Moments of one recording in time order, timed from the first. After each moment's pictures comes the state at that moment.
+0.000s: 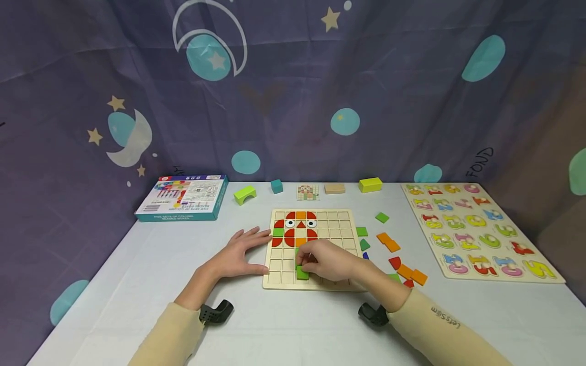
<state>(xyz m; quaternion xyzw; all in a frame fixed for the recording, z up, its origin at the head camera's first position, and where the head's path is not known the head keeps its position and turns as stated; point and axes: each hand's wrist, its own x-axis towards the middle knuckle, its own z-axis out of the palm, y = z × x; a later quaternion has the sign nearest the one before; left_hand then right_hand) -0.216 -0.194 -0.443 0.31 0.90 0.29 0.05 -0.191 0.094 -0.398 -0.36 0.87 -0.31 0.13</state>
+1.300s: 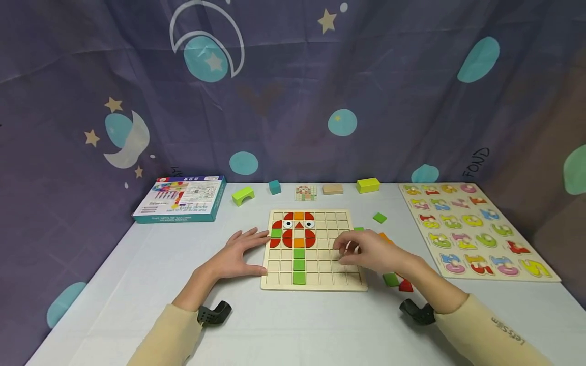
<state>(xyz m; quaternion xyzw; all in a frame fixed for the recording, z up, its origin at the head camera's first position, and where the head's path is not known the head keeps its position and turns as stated) -0.215 -0.194 -0.443 0.31 0.90 0.29 0.05 -0.190 0.185 -0.380 -0.32 0.87 -0.35 0.11</state>
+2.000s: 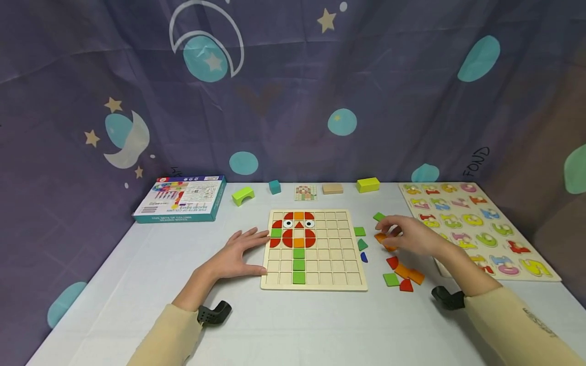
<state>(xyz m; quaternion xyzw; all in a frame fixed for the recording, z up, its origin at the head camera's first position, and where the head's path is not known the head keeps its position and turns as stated) -0.215 -0.194 -0.443 0.32 0.90 0.29 0.05 -0.219 0.266 -0.385 -0.18 0.93 -0.32 0.10</state>
